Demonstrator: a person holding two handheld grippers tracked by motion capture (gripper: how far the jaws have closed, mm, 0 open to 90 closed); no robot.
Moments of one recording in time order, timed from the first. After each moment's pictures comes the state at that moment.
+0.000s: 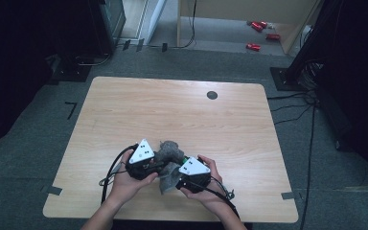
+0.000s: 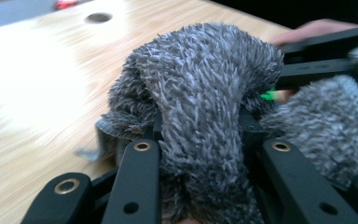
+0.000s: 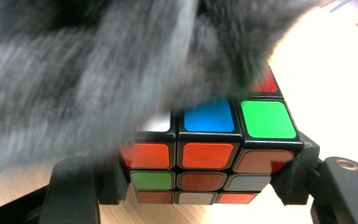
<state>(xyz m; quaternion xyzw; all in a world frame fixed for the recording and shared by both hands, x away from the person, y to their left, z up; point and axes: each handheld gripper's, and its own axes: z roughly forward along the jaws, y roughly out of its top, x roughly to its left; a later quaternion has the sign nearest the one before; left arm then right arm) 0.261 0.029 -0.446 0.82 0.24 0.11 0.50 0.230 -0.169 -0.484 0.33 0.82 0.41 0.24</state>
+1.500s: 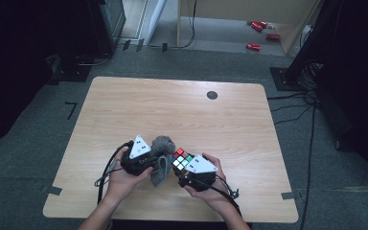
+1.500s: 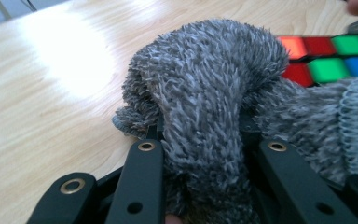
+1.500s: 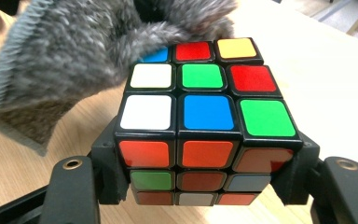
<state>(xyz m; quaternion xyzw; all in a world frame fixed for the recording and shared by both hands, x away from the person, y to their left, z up) 0.282 0.052 -0.450 0.82 0.33 0.14 0.45 0.230 -0.182 -0.475 0.34 0.80 0.44 0.24</state>
